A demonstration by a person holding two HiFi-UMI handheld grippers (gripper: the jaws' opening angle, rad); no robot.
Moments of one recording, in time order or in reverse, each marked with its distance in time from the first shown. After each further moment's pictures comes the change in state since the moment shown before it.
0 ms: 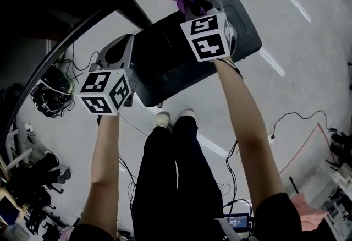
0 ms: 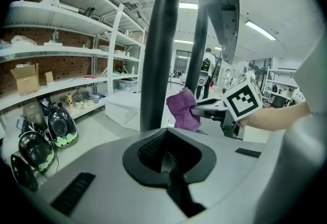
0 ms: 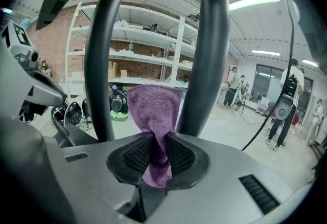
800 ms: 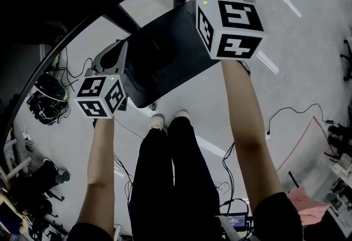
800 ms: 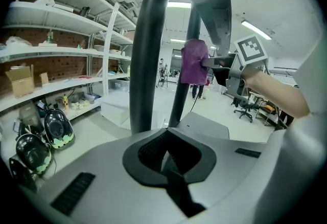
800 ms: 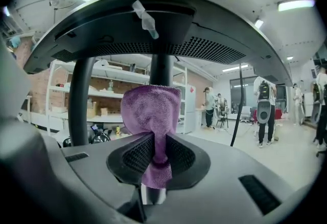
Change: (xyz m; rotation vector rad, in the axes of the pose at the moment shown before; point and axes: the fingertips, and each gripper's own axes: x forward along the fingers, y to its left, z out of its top) left arm -0.003 -0.020 0.002 0.023 0.012 -0.036; right arm -0.105 -0.084 0.121 0.164 -0.370 -0.187
